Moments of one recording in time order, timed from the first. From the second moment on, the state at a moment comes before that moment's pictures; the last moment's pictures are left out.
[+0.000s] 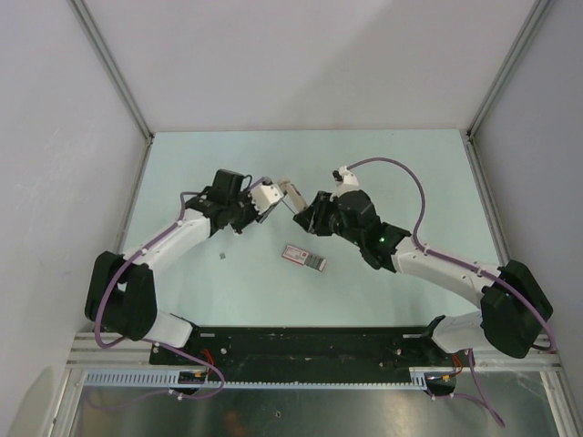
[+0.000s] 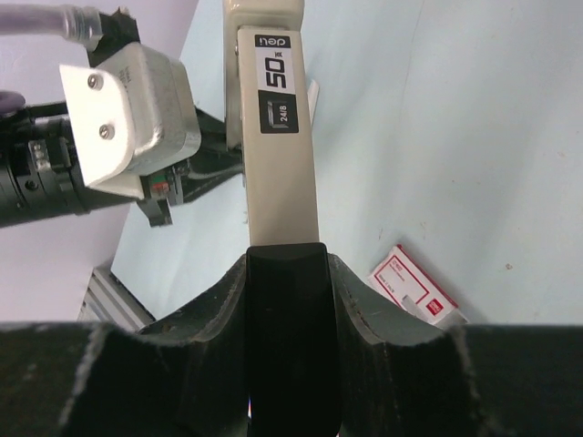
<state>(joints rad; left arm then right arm) -0.40 1.44 1.00 -0.44 0.19 0.65 0.81 1.36 0.90 0.13 0.07 0.75</state>
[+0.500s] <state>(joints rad) -0.45 1.44 0.90 -0.24 -0.03 0.85 0.79 1.31 0.78 0.19 -0.04 0.68</state>
